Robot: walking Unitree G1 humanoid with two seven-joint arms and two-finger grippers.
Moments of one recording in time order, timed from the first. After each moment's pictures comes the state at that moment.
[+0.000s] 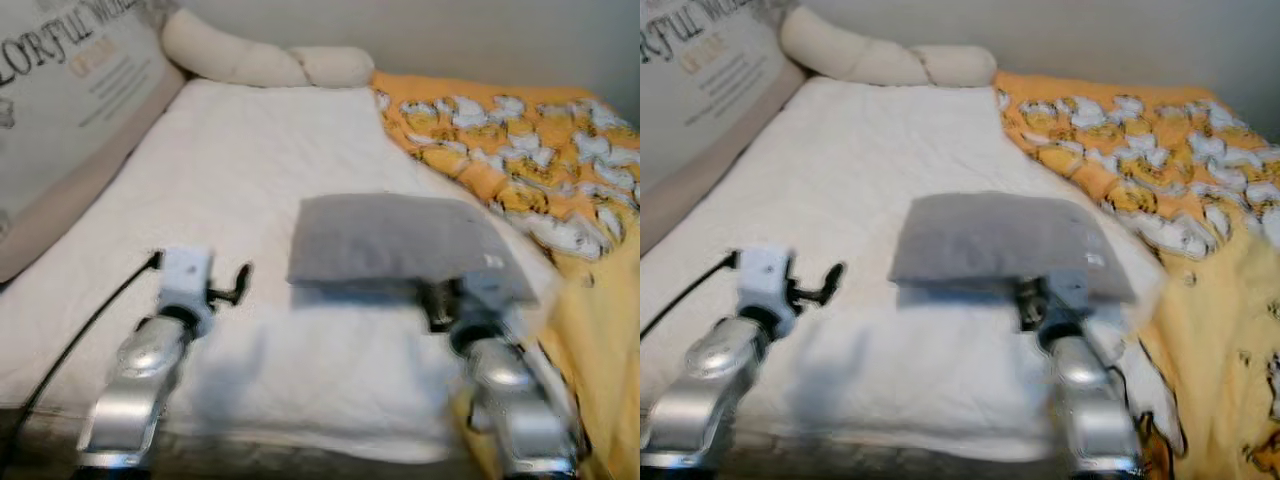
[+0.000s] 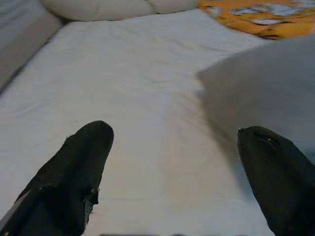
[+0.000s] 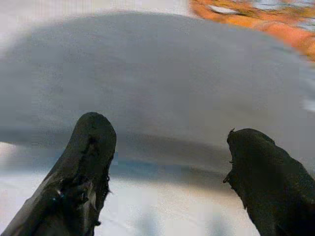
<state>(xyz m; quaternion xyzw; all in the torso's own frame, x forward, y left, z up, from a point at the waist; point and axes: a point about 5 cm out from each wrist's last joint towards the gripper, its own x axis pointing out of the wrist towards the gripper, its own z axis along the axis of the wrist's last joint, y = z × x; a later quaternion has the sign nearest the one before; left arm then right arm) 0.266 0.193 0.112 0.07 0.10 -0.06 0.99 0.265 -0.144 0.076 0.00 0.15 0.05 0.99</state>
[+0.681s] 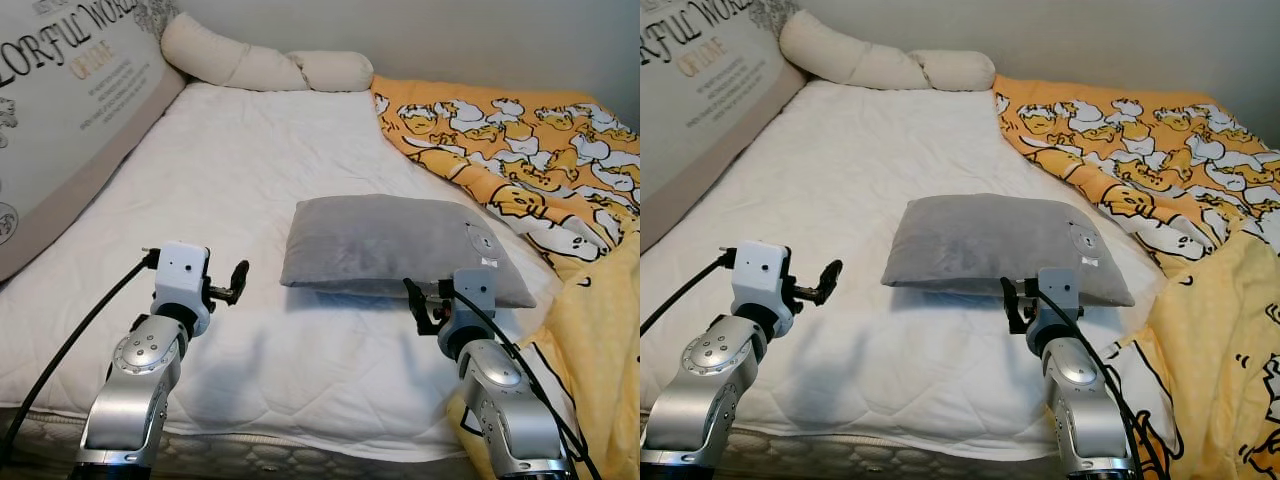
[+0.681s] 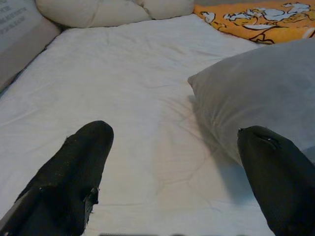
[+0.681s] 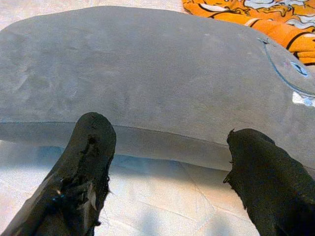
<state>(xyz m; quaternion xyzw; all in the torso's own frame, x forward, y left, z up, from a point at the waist) 0.268 0.185 0.113 0.07 0.10 -0.07 0.99 0.263 -0.157 0.072 0.00 0.16 0.02 0.99</state>
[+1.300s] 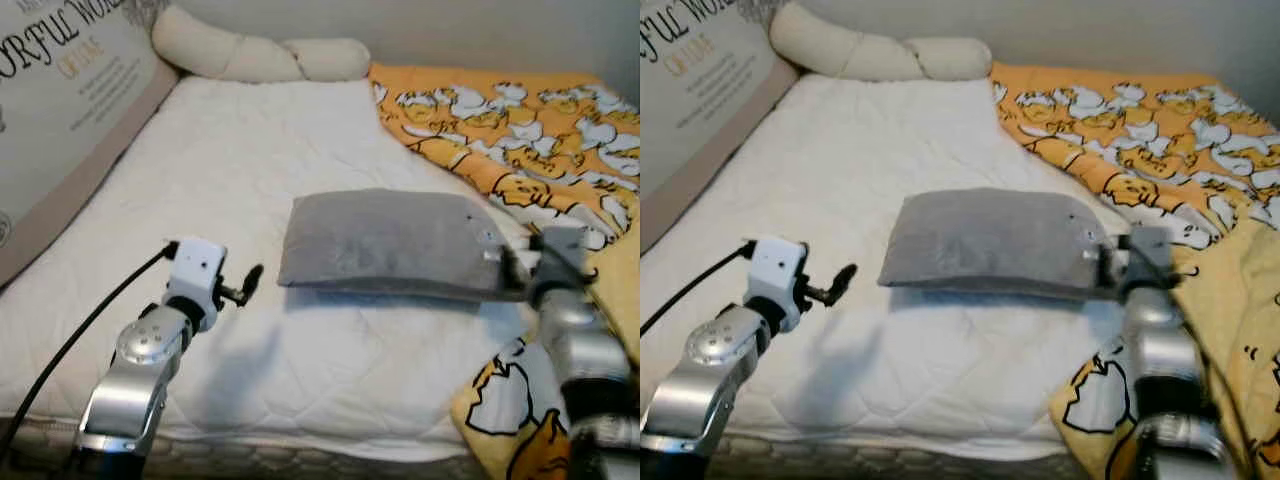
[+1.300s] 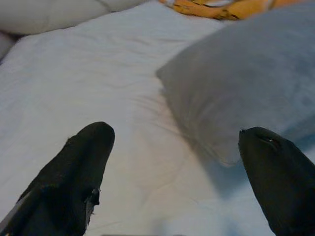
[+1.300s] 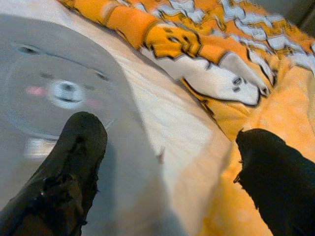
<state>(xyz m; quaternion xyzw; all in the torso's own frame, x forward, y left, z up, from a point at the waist) 0.274 0.178 0.116 0.12 0.11 -0.17 0.97 0.321 -0.282 0.089 -0.07 0.18 -0.17 0.97</state>
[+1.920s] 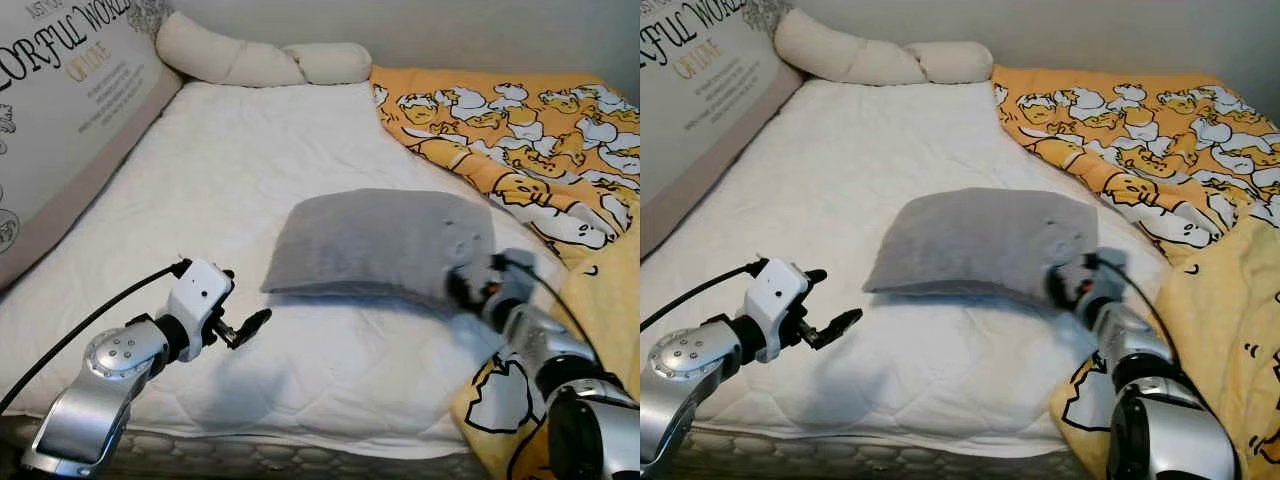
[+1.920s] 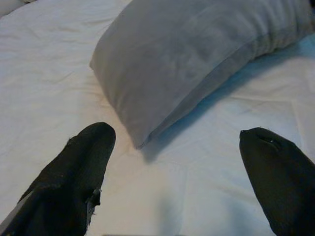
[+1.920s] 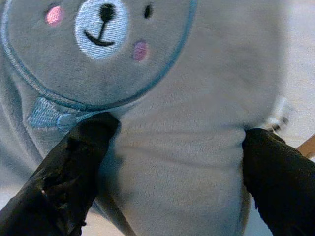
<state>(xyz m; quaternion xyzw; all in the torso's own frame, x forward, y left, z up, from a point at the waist) 0.247 0.186 0.118 0.17 0.16 -0.31 0.92 0.322 -0.235 0.041 0.12 0.27 0.05 0.95</state>
